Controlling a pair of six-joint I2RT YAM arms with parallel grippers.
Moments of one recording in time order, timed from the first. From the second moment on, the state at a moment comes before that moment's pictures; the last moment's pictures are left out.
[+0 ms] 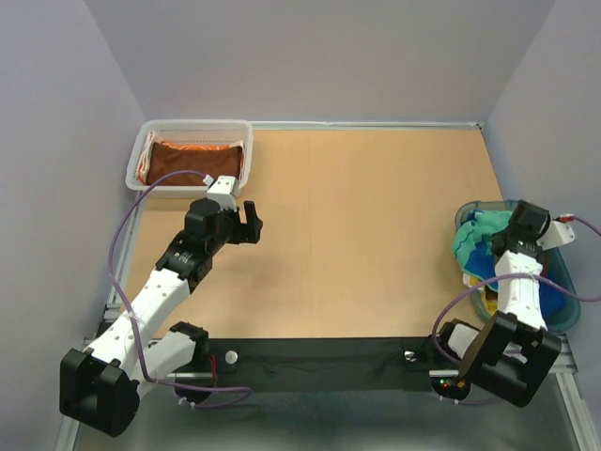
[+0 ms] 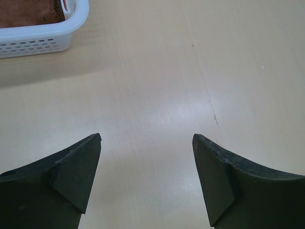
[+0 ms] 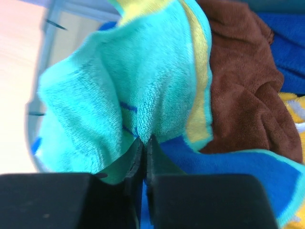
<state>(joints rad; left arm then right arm) -0.38 0.92 0.64 -0.17 0.01 -0.25 -0.51 1.09 0.69 -0.36 0.36 0.73</state>
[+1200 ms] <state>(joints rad) -0.38 0.91 0.64 -0.17 -0.02 -0.25 0.30 1.18 1.17 -0.36 -0.29 0.52</state>
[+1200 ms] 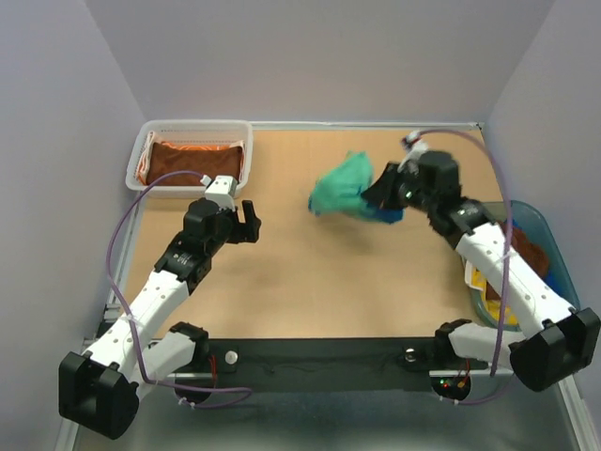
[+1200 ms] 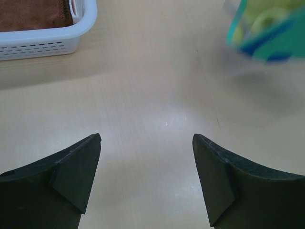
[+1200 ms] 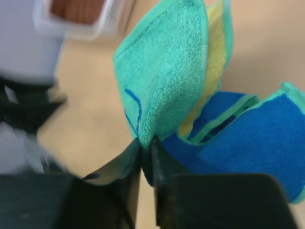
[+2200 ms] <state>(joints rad) -0.53 1.23 0.68 -0.20 0.00 -0.57 0.72 1.51 1.02 -0.36 -0.16 0.32</state>
